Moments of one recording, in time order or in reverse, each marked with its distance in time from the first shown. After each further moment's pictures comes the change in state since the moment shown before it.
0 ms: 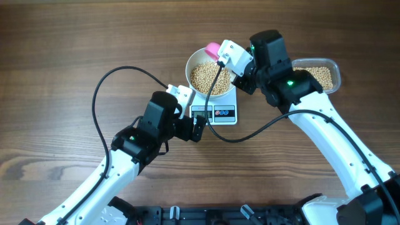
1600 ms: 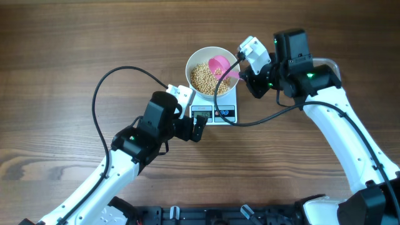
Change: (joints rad) left arm 0.000 0.000 0.000 0.000 0.000 0.000; right arm -0.148 0.000 0.000 -0.146 -0.302 0.259
